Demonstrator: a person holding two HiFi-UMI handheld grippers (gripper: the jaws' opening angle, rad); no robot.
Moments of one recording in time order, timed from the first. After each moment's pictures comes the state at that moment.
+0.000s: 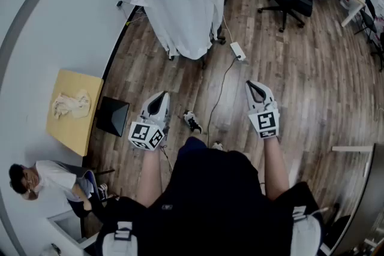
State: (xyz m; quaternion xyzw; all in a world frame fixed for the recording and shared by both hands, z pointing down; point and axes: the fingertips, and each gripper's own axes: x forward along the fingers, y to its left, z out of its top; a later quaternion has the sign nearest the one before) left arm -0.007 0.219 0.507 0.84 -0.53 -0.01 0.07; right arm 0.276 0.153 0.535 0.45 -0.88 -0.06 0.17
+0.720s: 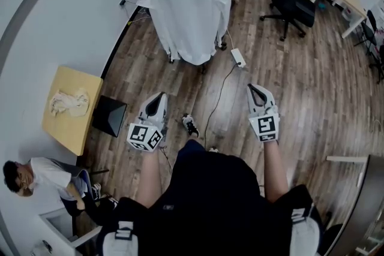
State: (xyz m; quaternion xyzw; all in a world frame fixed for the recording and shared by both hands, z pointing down) left arm -0.037 0.208 0.503 0.83 -0.56 -0.03 0.07; right arm 0.261 0.136 0.526 0.45 -0.87 -0.08 0.18
